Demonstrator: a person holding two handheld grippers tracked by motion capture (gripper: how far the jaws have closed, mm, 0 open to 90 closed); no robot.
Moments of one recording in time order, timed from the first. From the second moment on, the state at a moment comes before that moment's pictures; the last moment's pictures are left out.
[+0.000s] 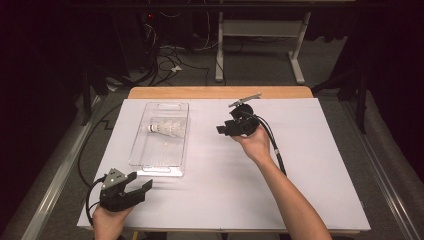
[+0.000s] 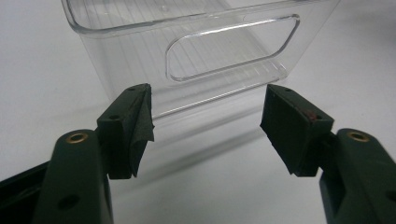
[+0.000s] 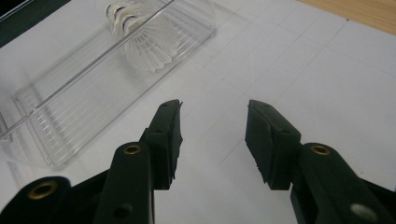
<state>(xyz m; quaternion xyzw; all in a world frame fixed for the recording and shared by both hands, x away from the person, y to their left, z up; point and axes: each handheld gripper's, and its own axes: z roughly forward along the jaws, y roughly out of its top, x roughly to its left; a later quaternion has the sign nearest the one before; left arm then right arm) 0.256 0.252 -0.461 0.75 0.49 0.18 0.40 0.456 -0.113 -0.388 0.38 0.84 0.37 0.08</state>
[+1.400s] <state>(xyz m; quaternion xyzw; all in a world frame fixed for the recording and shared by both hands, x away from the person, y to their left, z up) 0.256 0.253 -0.461 0.75 0.49 0.18 0.41 0.449 -0.149 -0.395 0.40 0.83 0.37 0.09</state>
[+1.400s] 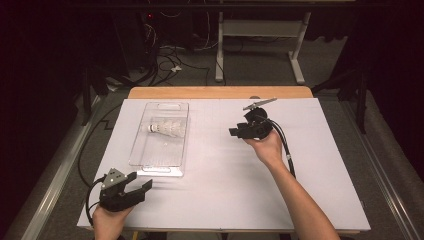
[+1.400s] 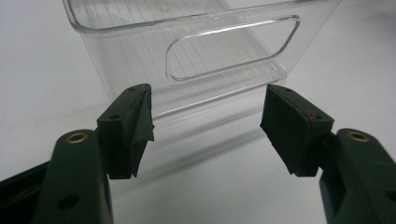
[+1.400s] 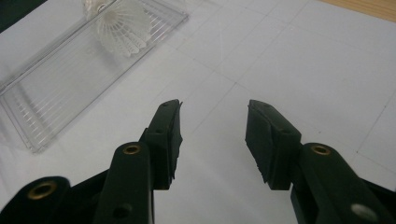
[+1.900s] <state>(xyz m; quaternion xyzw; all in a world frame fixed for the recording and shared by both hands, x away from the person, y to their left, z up) 0.256 0.253 -0.461 0.75 0.49 0.18 0.40 0.446 -0.163 -0.398 0.41 0.83 0.37 0.09</state>
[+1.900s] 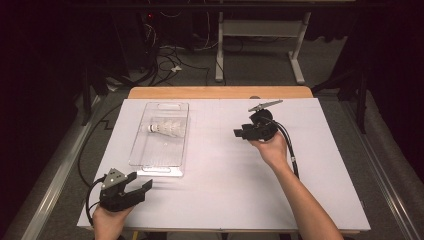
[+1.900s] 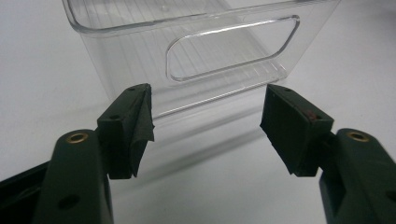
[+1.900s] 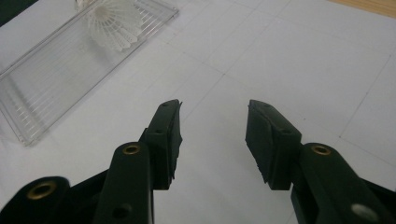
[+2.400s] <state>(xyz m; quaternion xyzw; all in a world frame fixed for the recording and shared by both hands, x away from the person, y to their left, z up) 0.255 0.252 -0.460 0.75 0.49 0.18 0.40 0.441 -0.173 -0.398 0.41 0.82 0.37 0.10</state>
